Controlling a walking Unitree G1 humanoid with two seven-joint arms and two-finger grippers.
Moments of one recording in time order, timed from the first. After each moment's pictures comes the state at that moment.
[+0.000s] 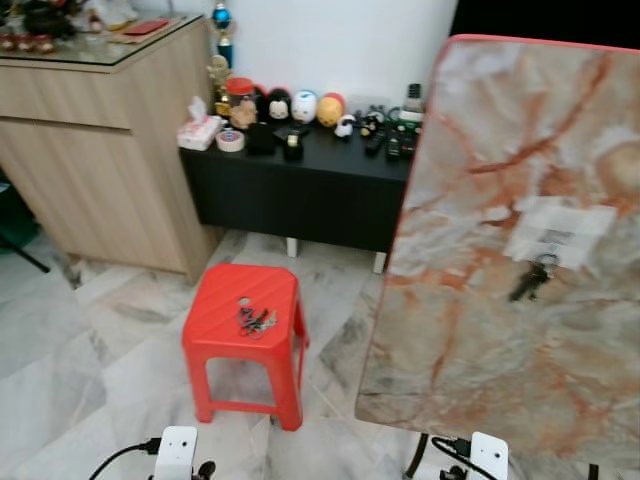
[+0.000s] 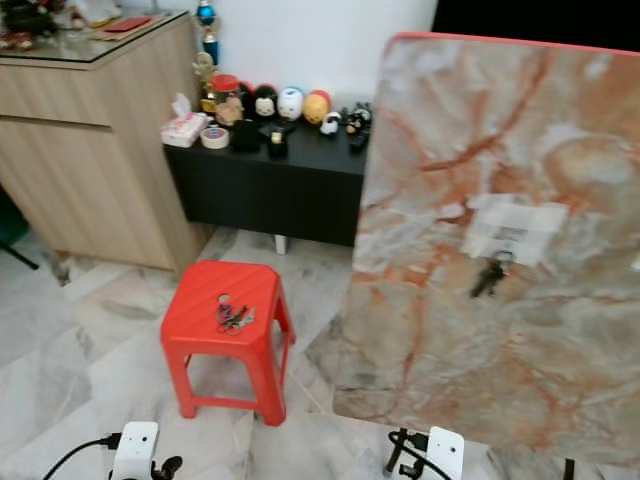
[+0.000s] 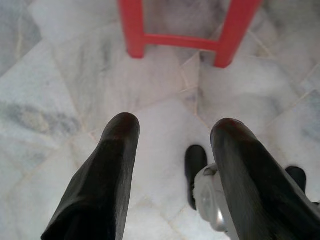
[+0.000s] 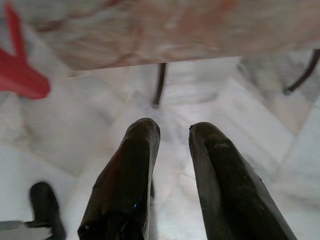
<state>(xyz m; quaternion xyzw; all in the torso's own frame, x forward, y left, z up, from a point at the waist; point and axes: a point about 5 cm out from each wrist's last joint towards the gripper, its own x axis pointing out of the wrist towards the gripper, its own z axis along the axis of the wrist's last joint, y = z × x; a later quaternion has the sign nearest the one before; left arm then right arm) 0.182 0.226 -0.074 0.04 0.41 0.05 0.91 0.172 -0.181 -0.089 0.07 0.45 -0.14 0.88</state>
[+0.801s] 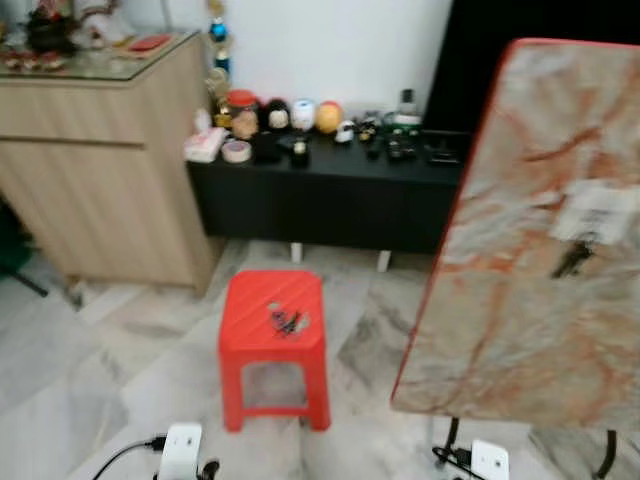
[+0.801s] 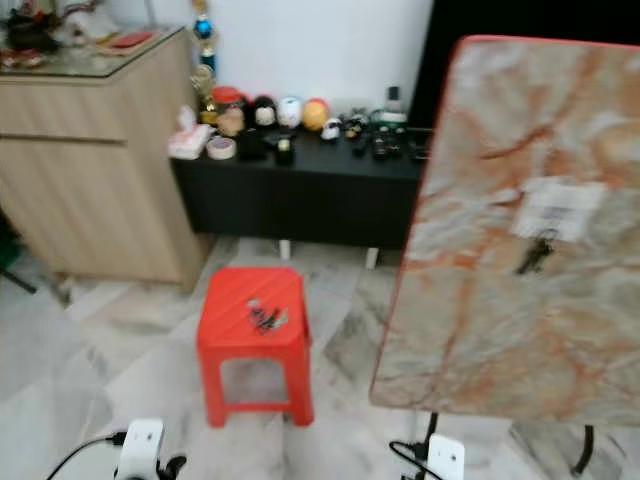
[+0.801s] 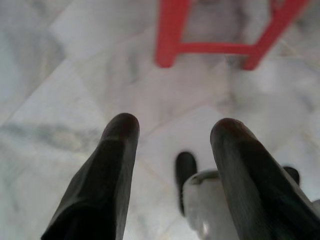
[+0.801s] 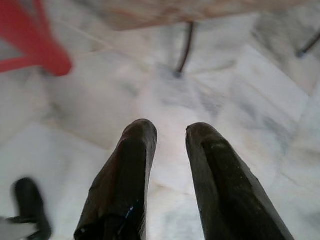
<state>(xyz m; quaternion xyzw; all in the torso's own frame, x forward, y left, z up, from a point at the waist) 0.187 0.223 -0.073 0.04 0.41 0.05 0.91 0.162 -0.182 -0.094 0.06 0.47 -0.14 0.87</state>
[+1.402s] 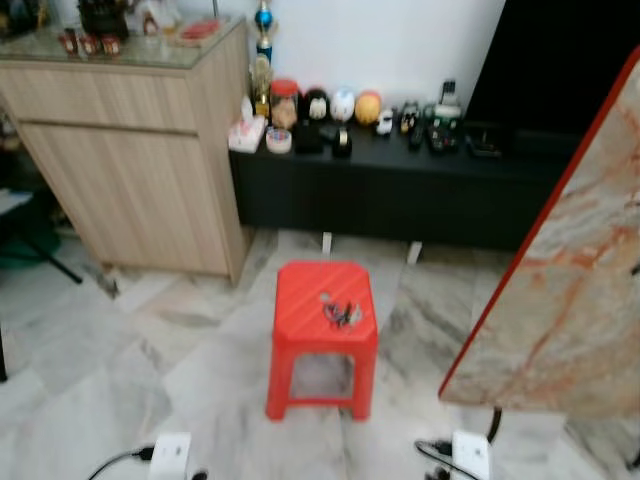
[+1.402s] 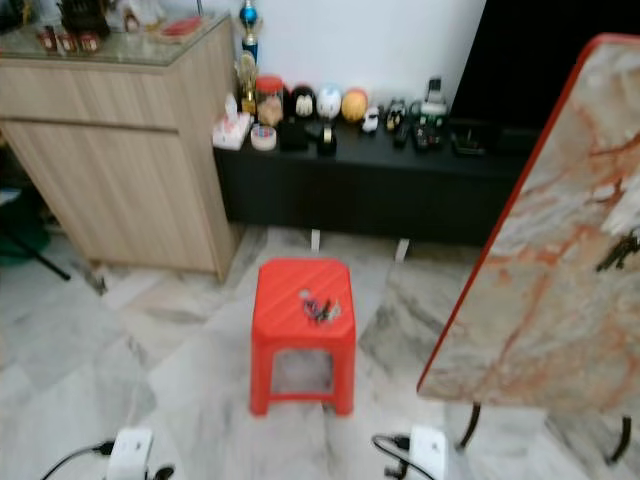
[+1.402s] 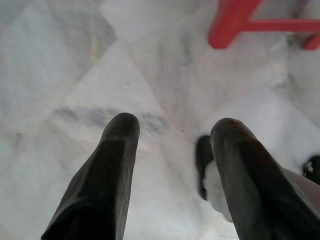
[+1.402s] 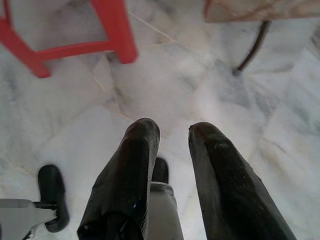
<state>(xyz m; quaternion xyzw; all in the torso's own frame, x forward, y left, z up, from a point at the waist) 0.175 0.235 -0.076 0.05 0.42 0.06 0.90 0.175 -0.163 -0.090 0.03 0.46 -0.09 0.88</state>
